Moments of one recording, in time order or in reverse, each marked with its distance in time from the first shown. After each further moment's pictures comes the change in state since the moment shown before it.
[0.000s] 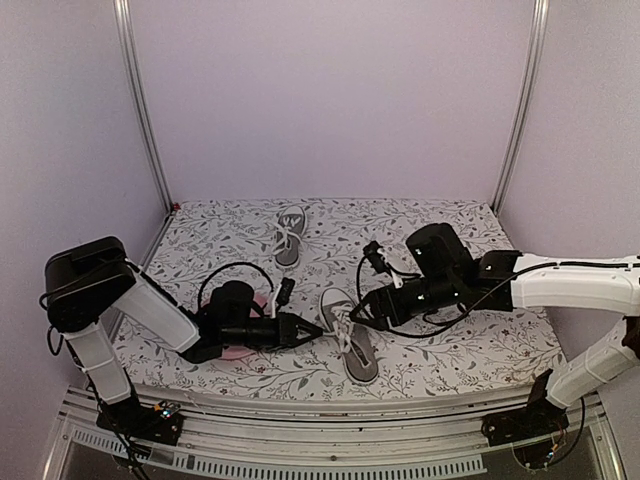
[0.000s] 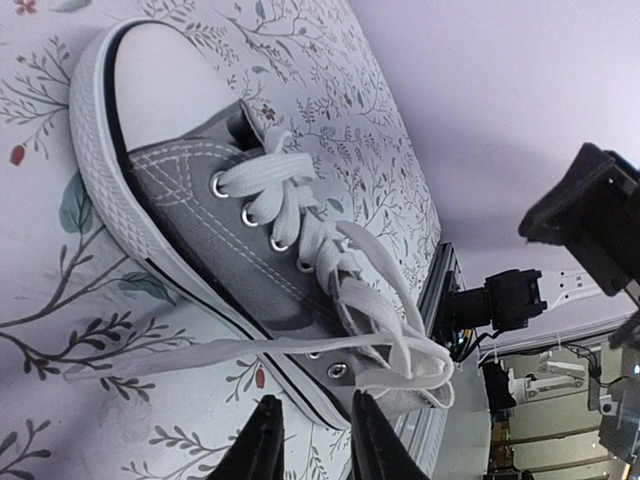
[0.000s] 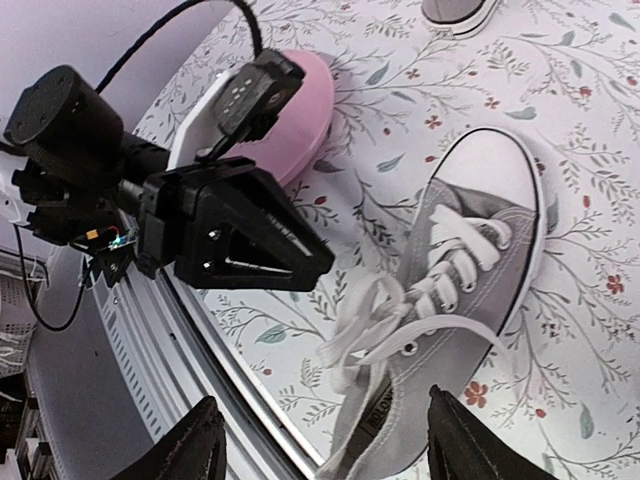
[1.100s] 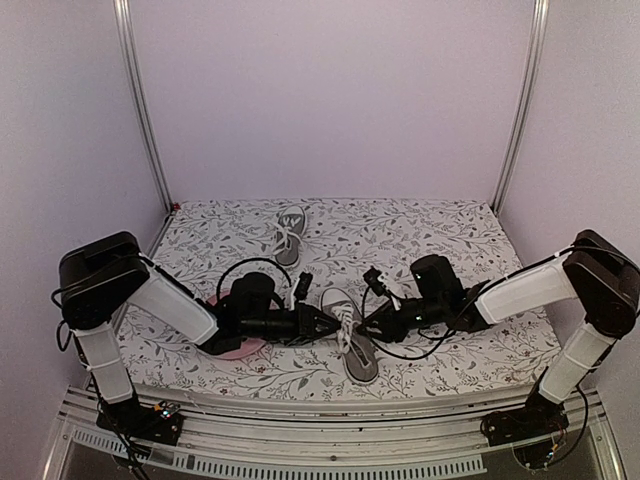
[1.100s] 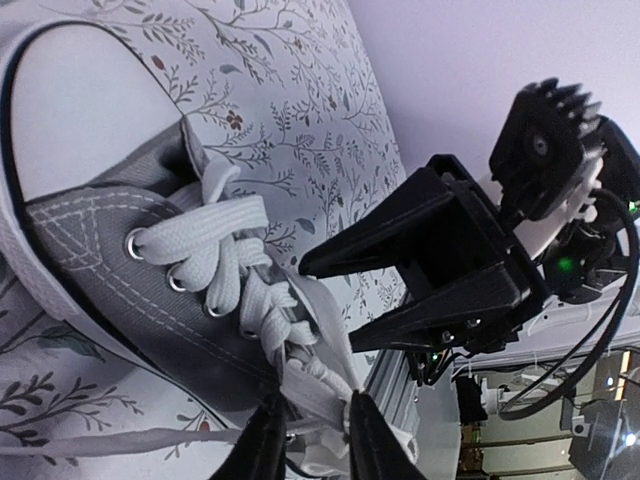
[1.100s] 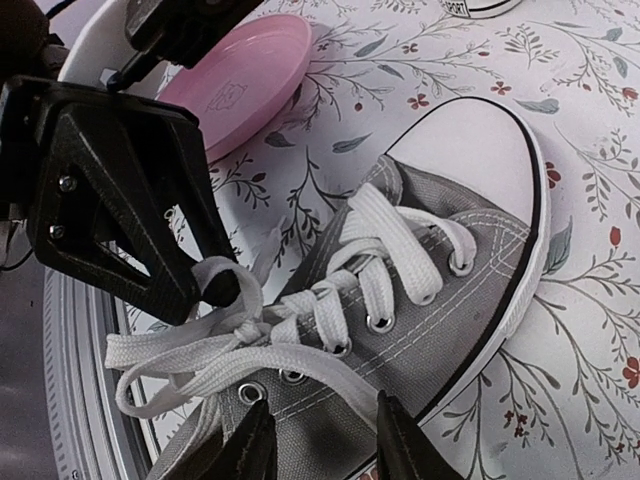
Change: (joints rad) left arm -0.034 0.076 0.155 -0.071 0.002 -0.092; right arm -0.191 0.261 -0.267 0.583 -0.234 -0.267
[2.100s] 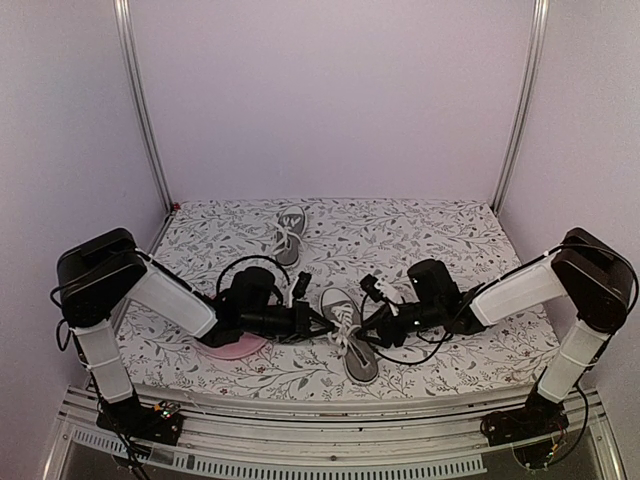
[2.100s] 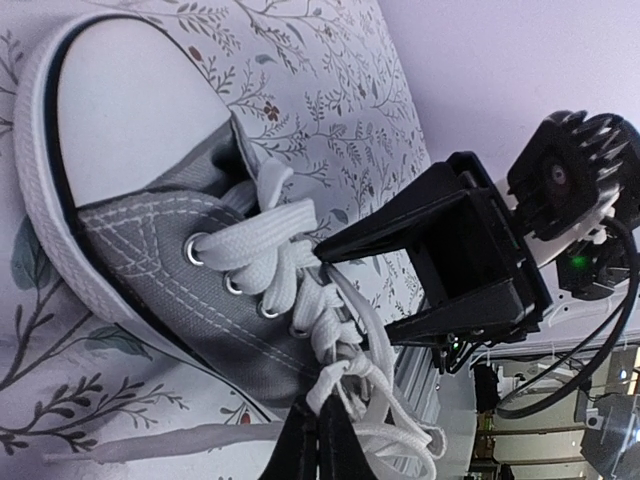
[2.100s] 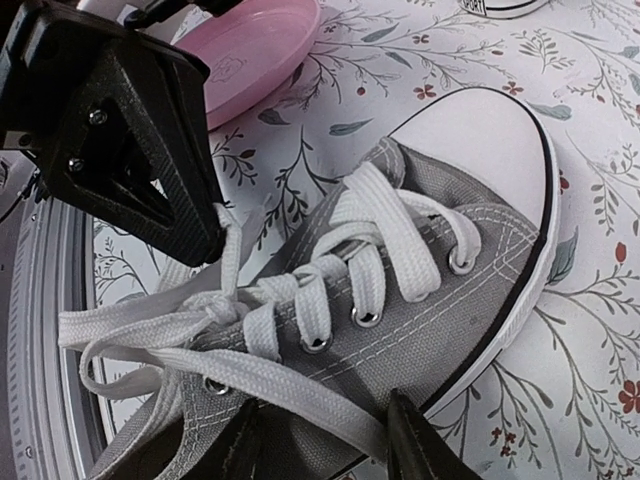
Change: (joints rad) left arm 0.052 -0.003 0.032 -0.122 0.058 0.067; right arm 0.000 0.050 -0.008 0.040 0.001 -0.112
